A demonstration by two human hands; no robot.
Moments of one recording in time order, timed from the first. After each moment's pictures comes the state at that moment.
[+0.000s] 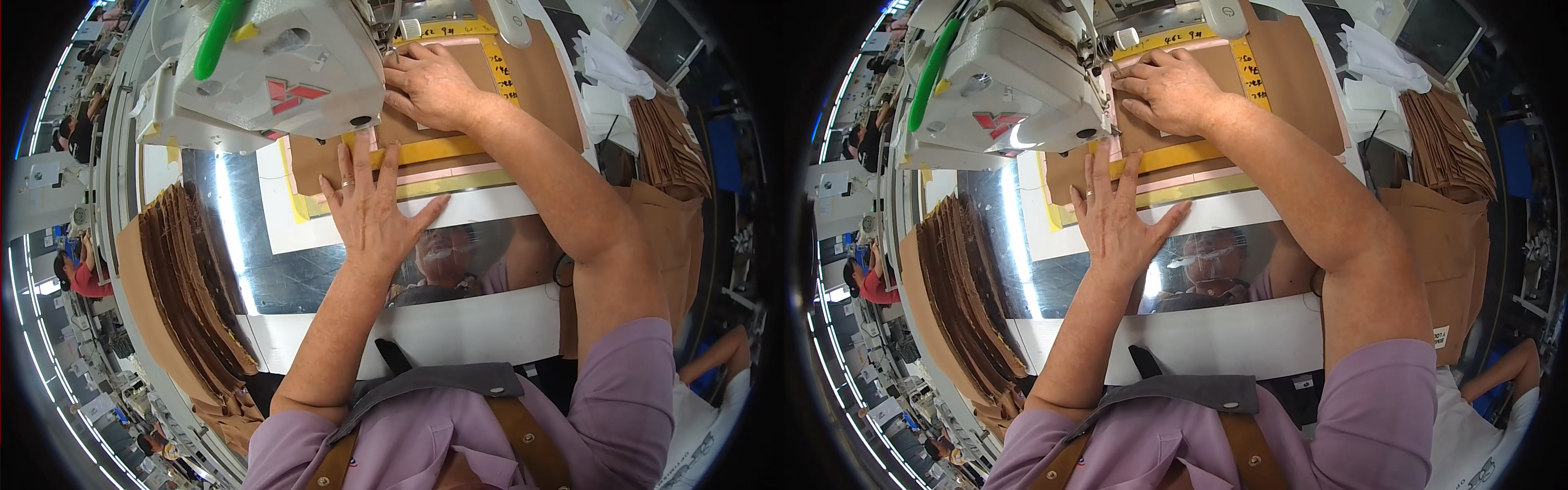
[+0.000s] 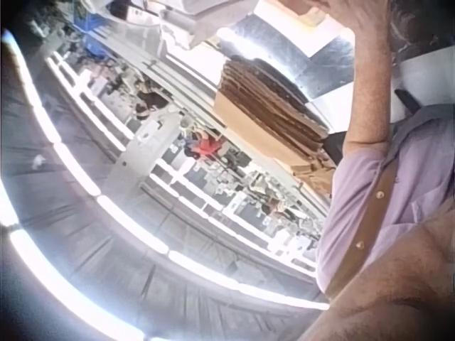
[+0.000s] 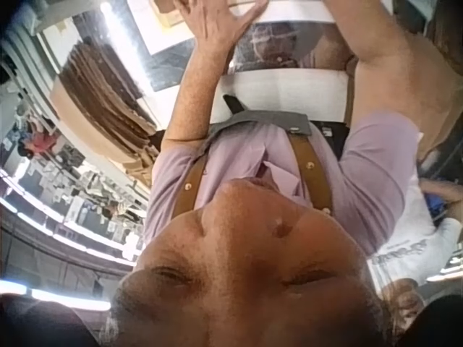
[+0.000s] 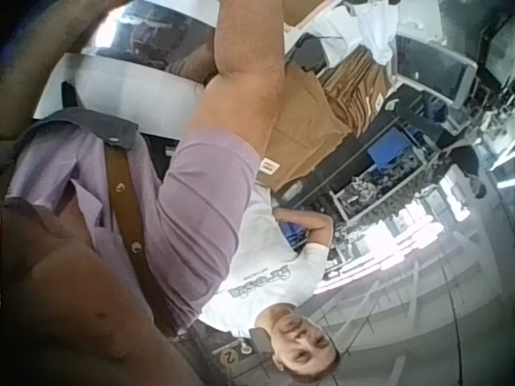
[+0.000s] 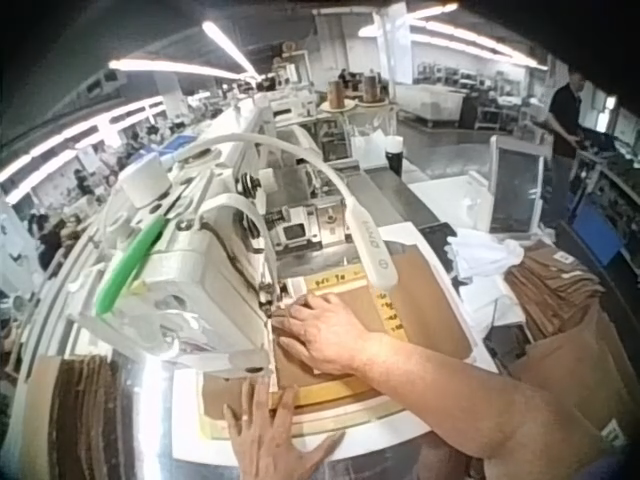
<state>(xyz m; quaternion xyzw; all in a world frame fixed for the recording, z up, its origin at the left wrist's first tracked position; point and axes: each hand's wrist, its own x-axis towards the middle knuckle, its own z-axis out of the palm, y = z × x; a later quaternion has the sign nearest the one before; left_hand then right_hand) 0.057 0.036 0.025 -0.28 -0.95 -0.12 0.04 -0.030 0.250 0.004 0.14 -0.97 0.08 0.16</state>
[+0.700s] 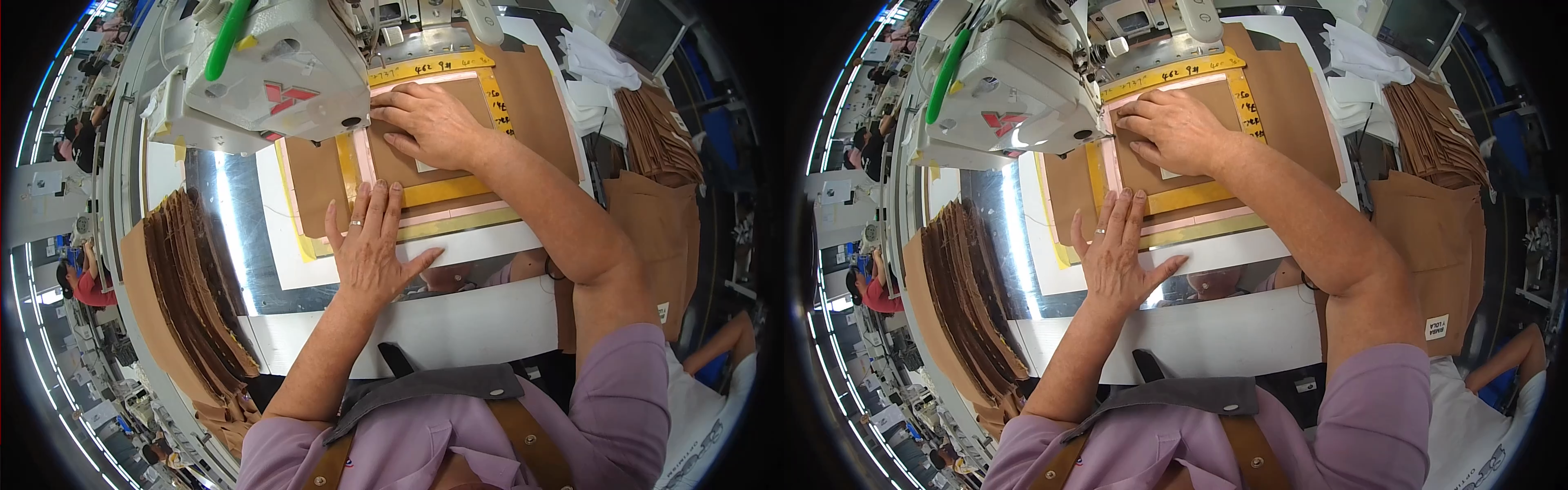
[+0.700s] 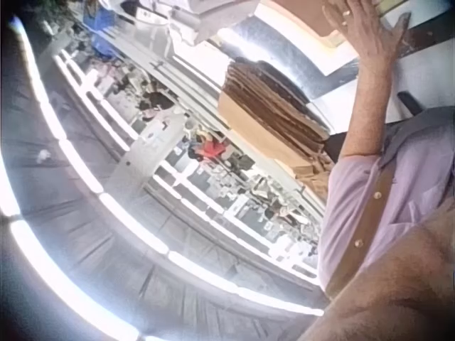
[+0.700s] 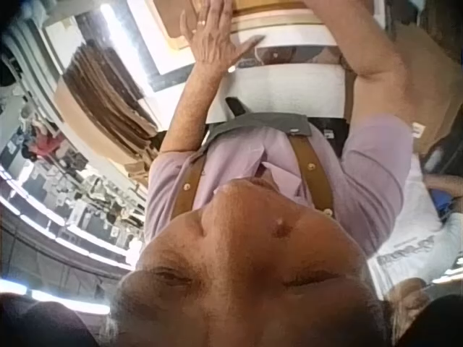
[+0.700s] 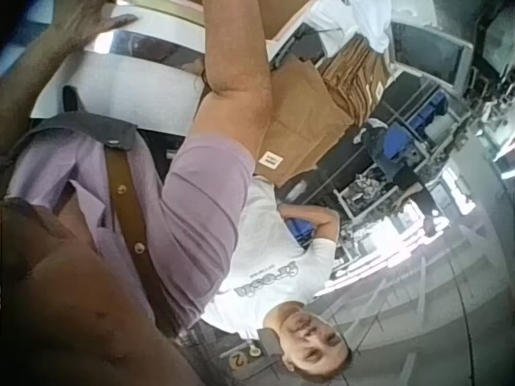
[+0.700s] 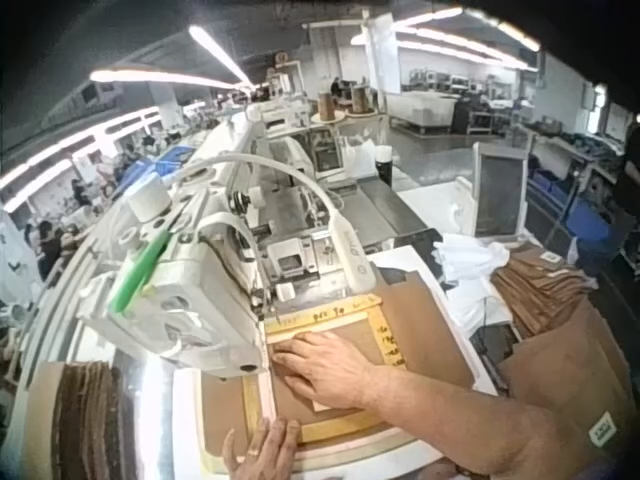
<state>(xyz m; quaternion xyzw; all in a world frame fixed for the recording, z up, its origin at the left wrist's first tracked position) 0.097 -0.001 0.031 -0.38 -0.92 -0.06 0.01 0.022 0.237 0.006 0.18 -0.96 0.18 0.14</state>
